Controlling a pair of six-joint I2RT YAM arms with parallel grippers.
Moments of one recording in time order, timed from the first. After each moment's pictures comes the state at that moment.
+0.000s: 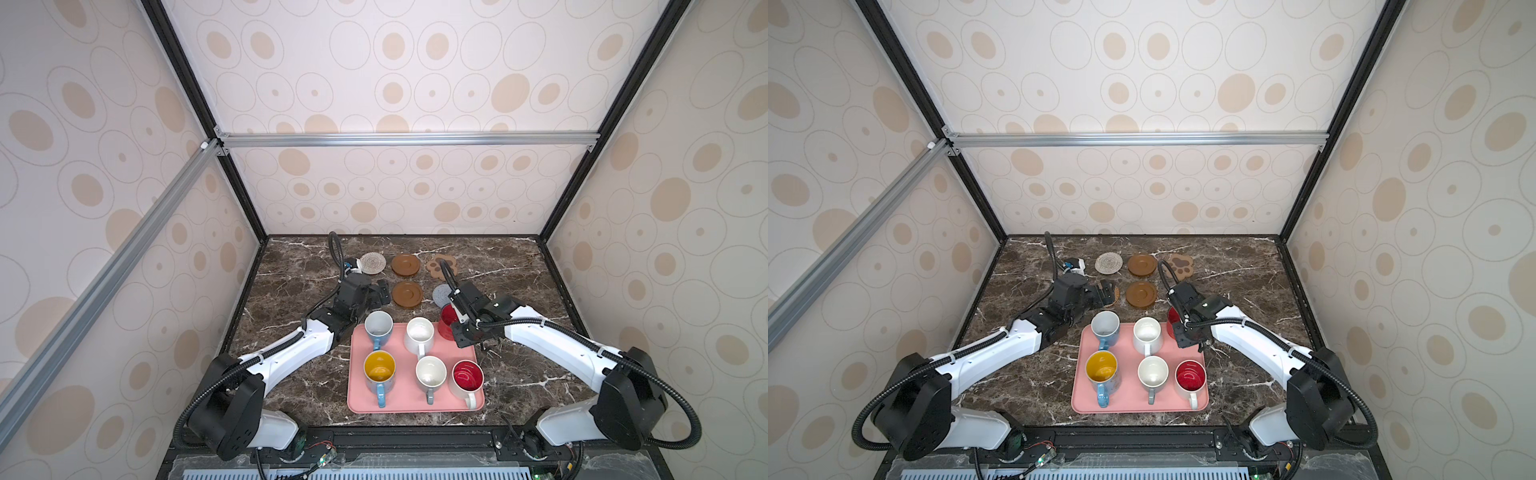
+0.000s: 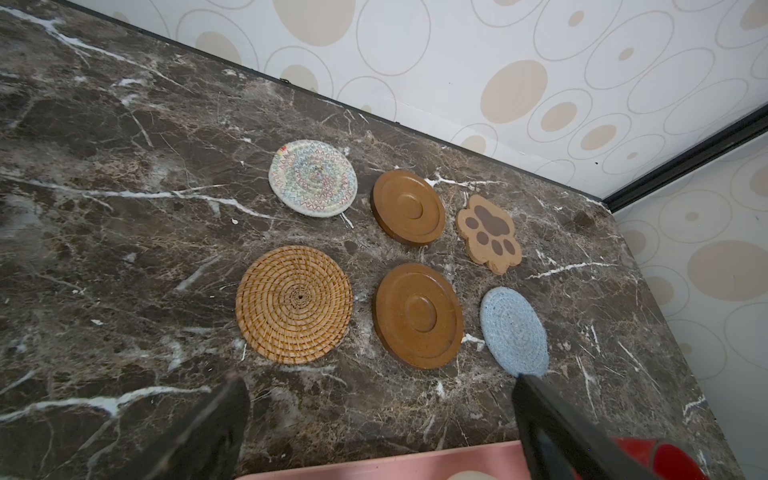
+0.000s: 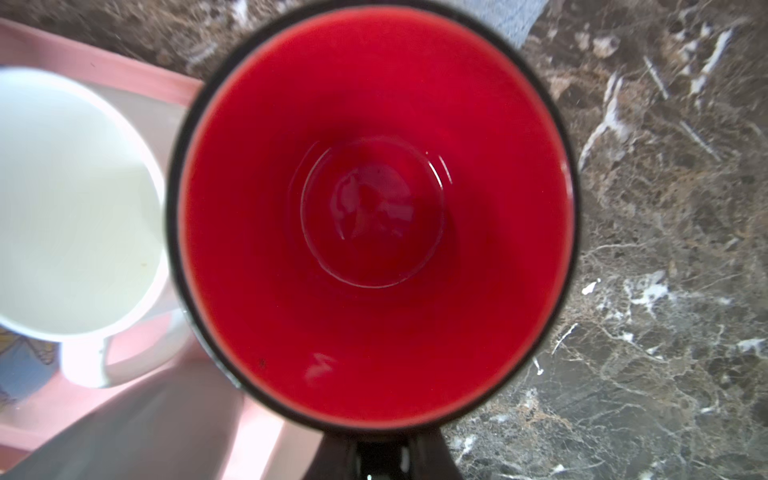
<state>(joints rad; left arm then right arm) -0.58 1.39 0.86 0.01 -0.26 -0.63 0.63 1.41 1.06 -0.92 0.13 0.32</state>
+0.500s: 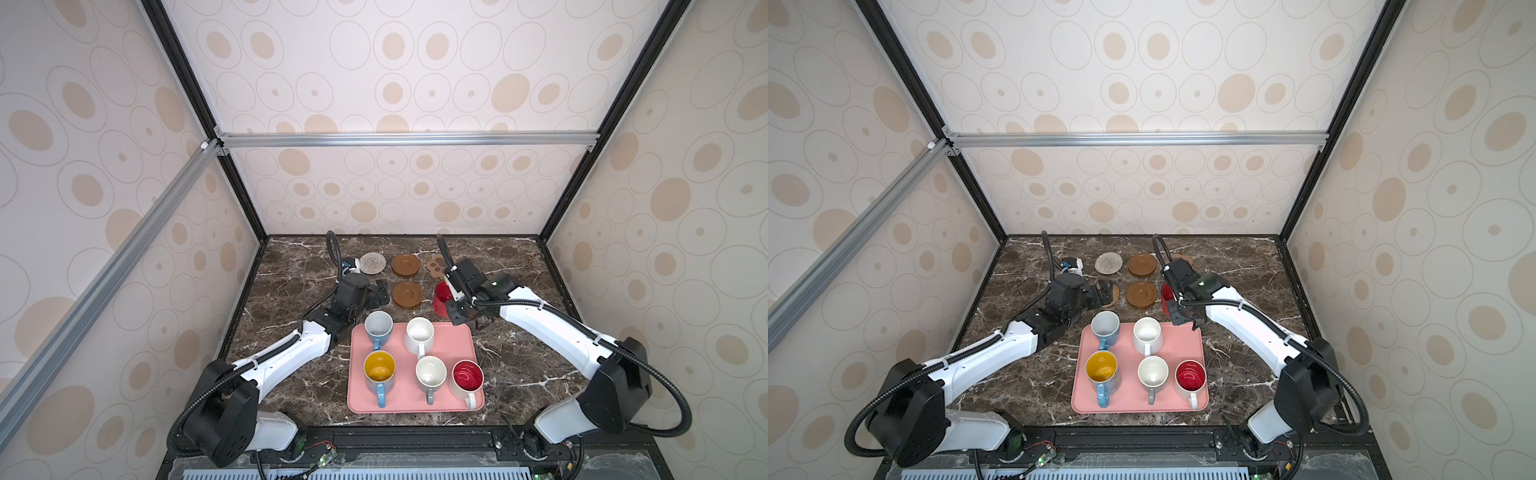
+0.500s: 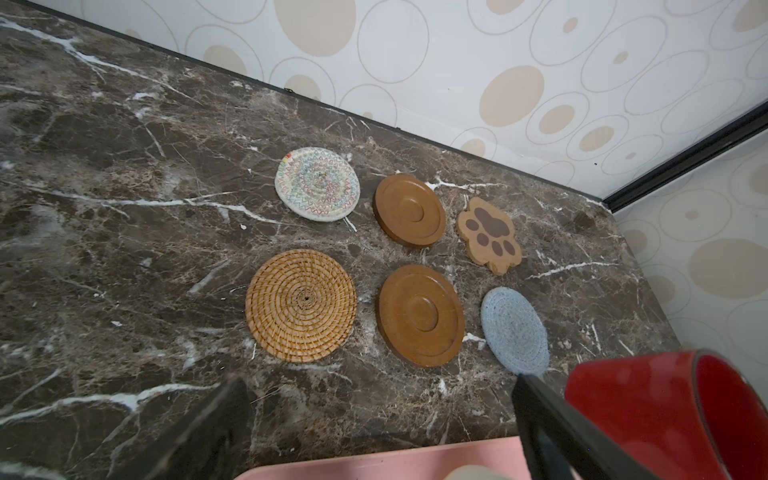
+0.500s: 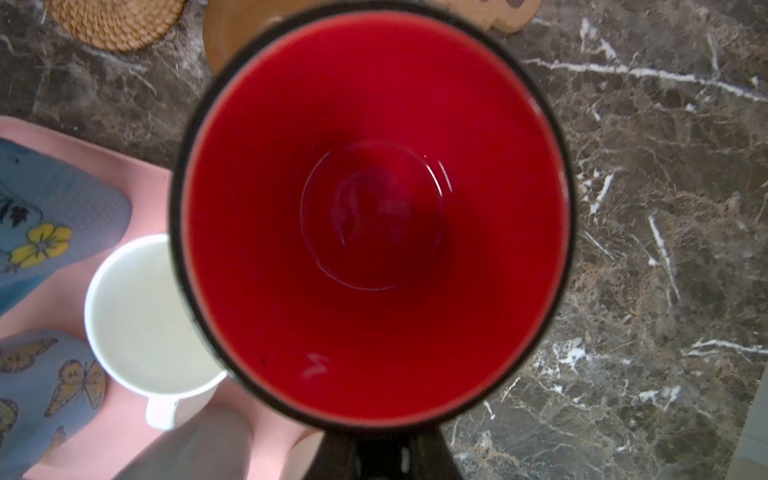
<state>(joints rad) -0.58 1.35 0.86 -0.05 -0.27 -0.60 0.59 1.55 1.34 -0.97 0.19 0.22</state>
